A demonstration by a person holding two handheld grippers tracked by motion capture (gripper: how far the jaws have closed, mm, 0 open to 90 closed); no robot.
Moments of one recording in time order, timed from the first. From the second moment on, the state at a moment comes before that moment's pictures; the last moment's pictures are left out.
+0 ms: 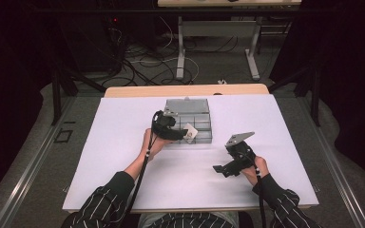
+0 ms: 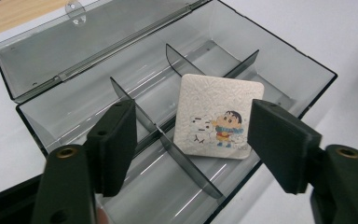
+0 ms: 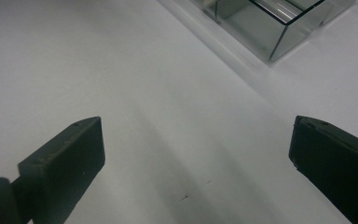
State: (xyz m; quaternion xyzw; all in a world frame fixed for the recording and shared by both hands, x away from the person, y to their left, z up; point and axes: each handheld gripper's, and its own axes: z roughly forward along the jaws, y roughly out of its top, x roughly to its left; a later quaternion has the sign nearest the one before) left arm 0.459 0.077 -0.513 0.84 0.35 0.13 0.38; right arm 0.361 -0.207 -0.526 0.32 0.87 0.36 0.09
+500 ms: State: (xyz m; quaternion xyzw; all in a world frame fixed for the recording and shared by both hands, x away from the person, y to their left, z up) left arm 0.460 0.086 -0.511 0.85 0.36 0.16 0.35; right arm 0.361 -0.208 -0.524 0.33 0.87 0.35 0.08
